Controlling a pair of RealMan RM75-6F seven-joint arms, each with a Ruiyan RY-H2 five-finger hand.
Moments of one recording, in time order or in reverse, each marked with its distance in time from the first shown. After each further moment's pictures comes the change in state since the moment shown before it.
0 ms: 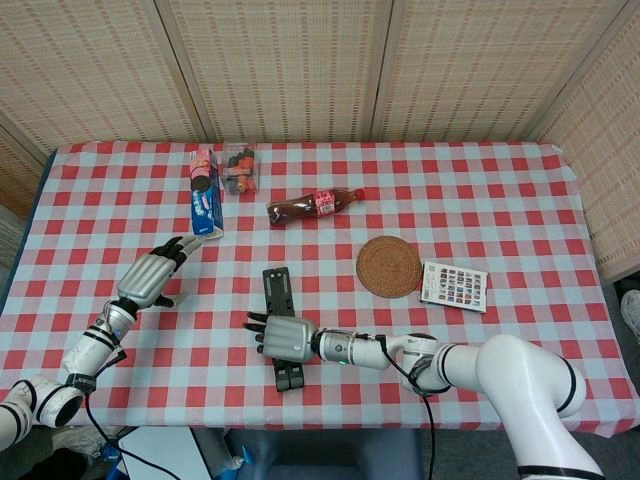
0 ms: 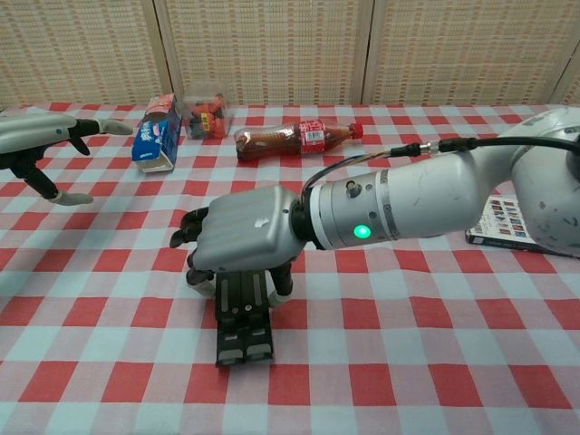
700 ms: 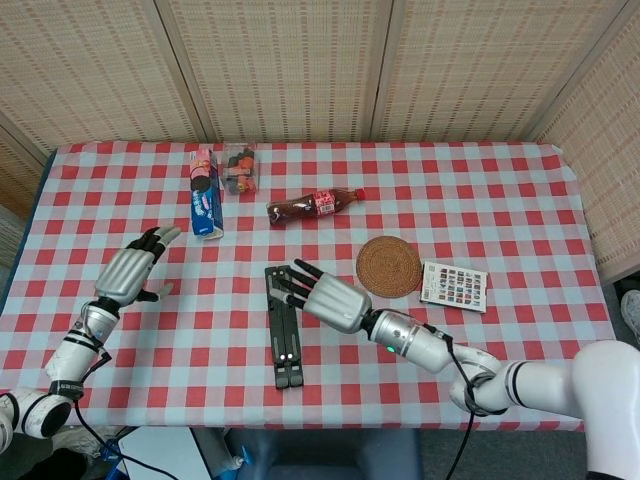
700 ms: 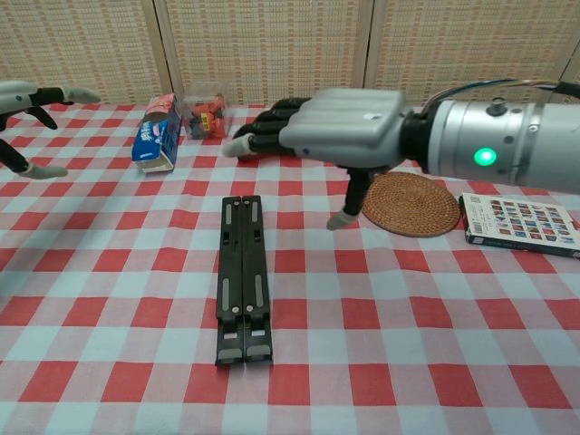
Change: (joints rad) left arm 0.060 0.104 -0.051 -0.169 -0.118 0.067 0.108; right arm -0.286 0.260 0.079 -0.312 0.244 0.241 -0.213
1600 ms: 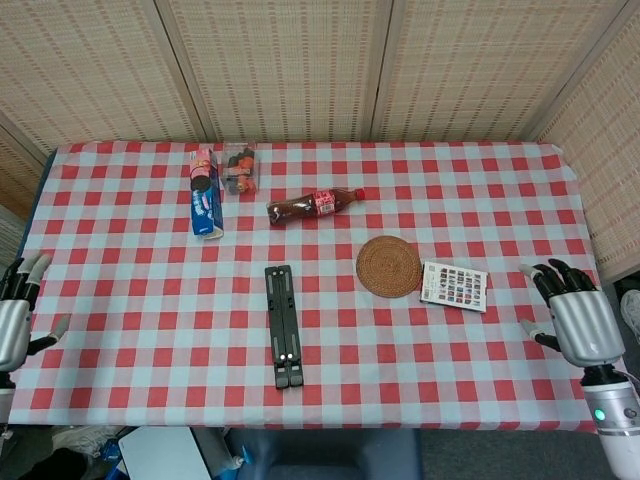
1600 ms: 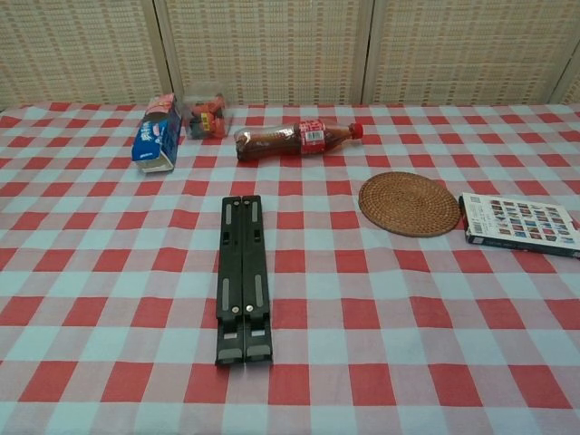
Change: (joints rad) left arm 0.393 0.194 0.055 -0.259 0.027 0.512 0.151; right arm -0.708 0.418 -0.101 -0.265 0.135 0.653 0.110
